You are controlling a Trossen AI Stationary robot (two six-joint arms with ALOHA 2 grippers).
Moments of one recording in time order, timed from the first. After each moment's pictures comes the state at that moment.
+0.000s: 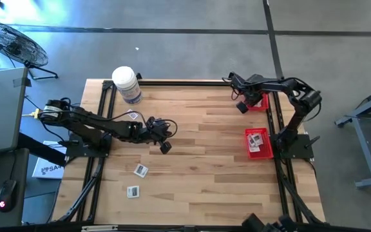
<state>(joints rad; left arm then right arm) -0.09 1.41 0.69 -0.02 -0.39 -0.52 -0.88 1.74 0.97 -0.91 0.50 0.16</state>
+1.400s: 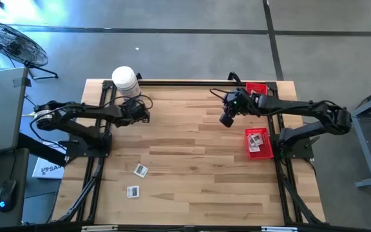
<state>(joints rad) 0.40 1.30 0.51 -0.44 -0.53 -1.03 -0.39 1.26 0.81 -0.44 0.23 0.08</state>
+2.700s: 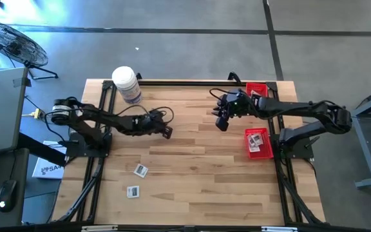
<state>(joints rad) 0.12 1.53 0.59 0.13 -0.39 -0.80 -0.34 1.26 0.81 -0.24 0.01 0.09</state>
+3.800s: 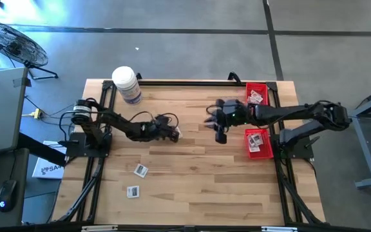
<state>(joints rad) 0.06 1.77 0.61 0.42 -0.44 -0.89 -0.17 1.30 0.82 -0.11 -0.05 -0.10</state>
